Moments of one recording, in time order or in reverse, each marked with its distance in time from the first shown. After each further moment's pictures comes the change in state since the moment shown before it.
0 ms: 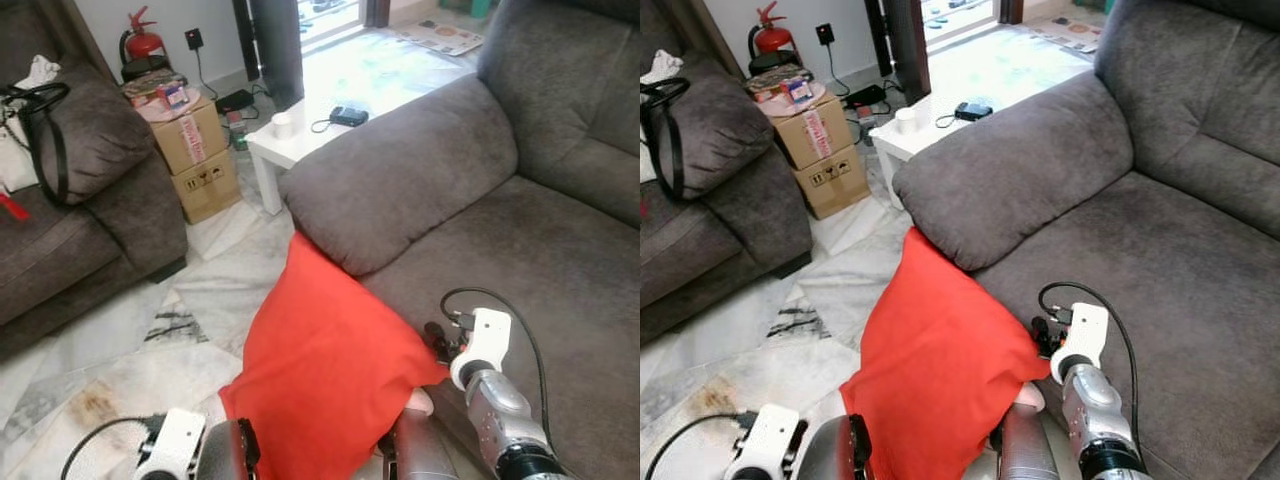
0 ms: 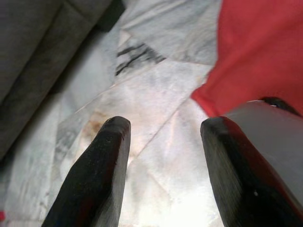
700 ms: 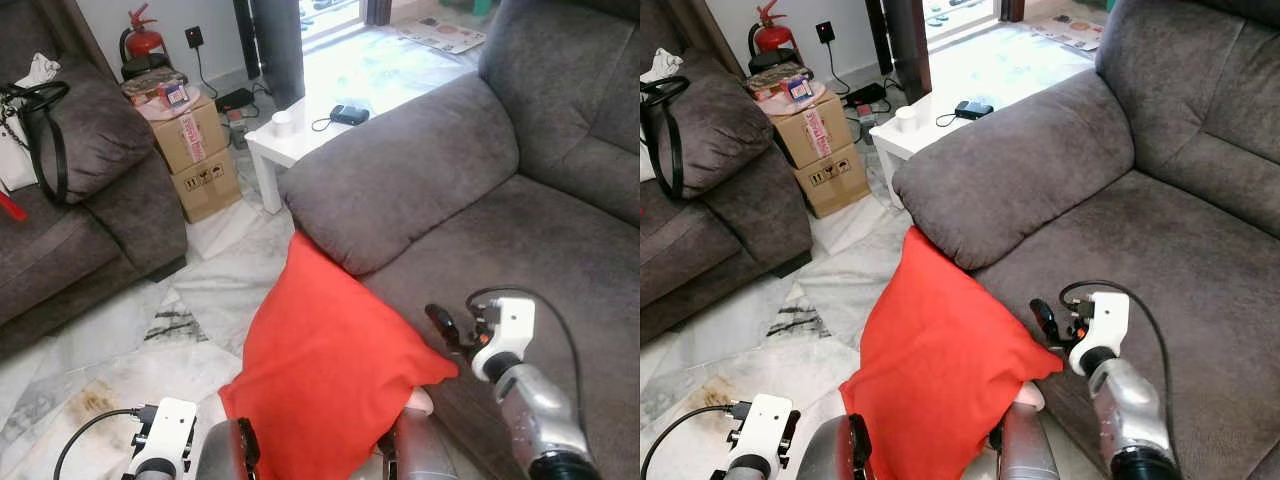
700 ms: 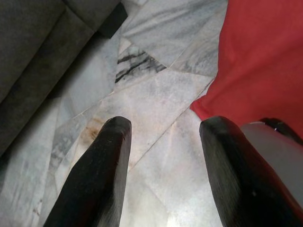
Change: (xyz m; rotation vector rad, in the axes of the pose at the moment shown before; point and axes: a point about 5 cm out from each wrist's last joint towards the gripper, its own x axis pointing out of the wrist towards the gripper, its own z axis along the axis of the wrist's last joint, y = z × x) left arm 0.013 -0.001 0.010 -0.036 -0.030 0.003; right arm -0.015 -0.016 0.038 -0.156 -0.158 0.356
